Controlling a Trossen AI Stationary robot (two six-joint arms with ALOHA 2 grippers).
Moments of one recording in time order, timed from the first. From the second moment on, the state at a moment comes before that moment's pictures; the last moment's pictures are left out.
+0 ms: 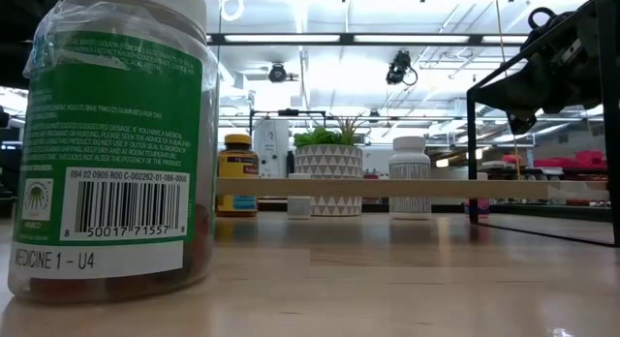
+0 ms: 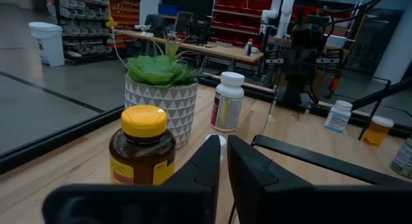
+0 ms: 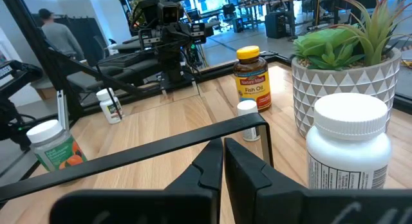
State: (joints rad) left arm -0.04 0.13 0.01 0.11 -0.45 -0.17; right arm -0.04 0.18 0.01 0.10 0.11 0.24
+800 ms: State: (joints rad) left arm -0.04 0.13 0.03 0.28 -0.45 -0.13; right arm -0.04 0.18 0.01 0.10 0.11 0.24
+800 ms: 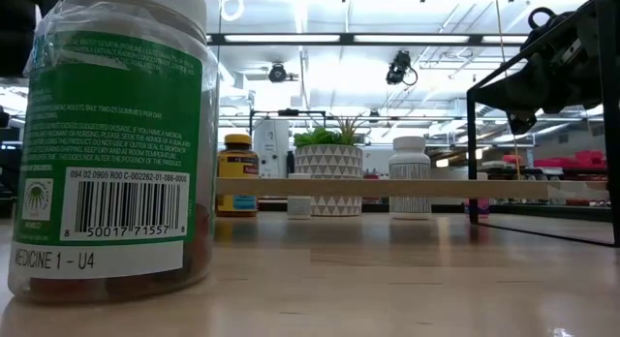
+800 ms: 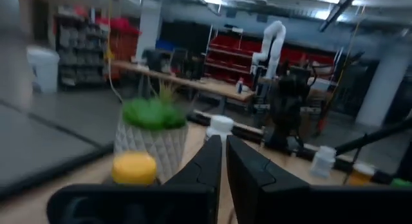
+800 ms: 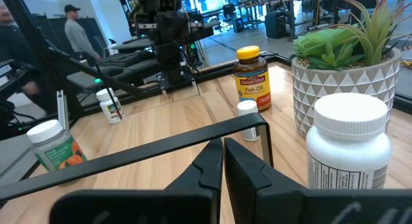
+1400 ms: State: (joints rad) left arm -0.04 0.59 0.64 -0.08 -0.46 0.03; right arm -0.04 0.19 0.01 0.14 0.13 0.21
